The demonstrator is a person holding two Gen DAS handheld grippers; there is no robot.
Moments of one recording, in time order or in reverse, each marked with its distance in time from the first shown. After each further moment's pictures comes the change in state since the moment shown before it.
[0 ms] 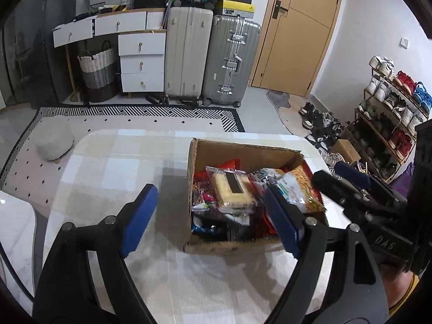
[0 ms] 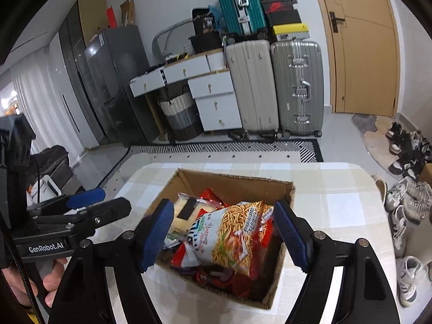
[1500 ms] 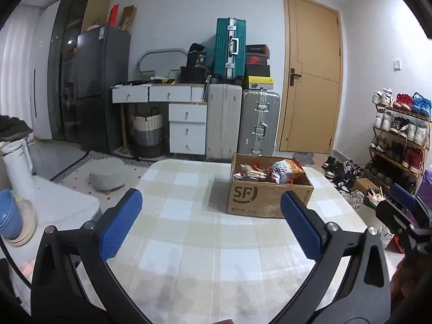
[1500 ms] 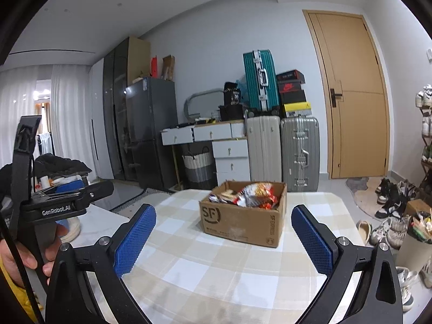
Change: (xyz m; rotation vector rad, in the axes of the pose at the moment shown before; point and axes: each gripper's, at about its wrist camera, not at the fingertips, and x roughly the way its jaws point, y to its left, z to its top) left arm -0.267 -0.009 -0.227 0.001 -0.454 0.209; right arm -0.230 0.066 -0.184 -0.132 -0.380 0.015
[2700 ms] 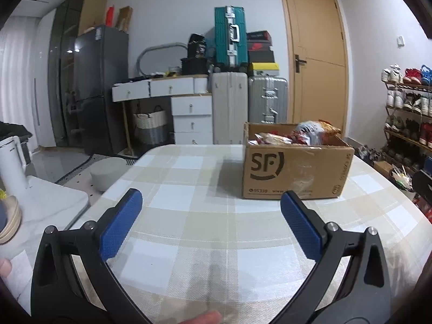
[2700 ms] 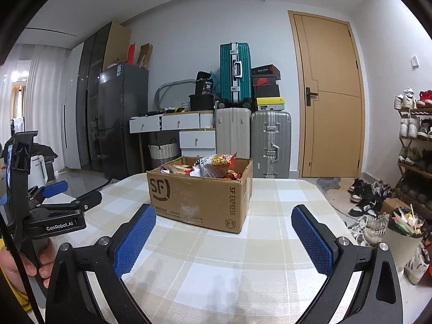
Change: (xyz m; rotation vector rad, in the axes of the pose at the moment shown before) left arm 0.173 -0.010 -0.092 0.060 -0.009 0.054; right arm 0.069 -0.036 -0.072 -0.060 -0.012 -0.179
